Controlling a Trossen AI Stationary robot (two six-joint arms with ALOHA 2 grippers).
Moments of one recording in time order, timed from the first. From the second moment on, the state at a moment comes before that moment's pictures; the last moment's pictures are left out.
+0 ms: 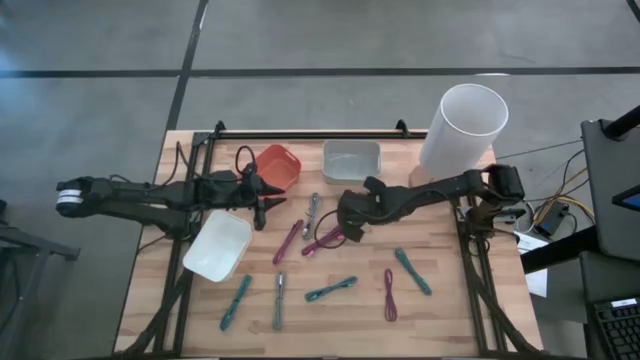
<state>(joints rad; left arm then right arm) 0.11 0.89 0.49 0.10 -0.10 -0.13 0.05 1.75 1.23 -0.69 0.49 0.43</state>
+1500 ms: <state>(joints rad) 0.11 0.90 0.49 0.10 -0.10 -0.14 -0.21 1.76 1.05 0.05 0.71 -0.18</state>
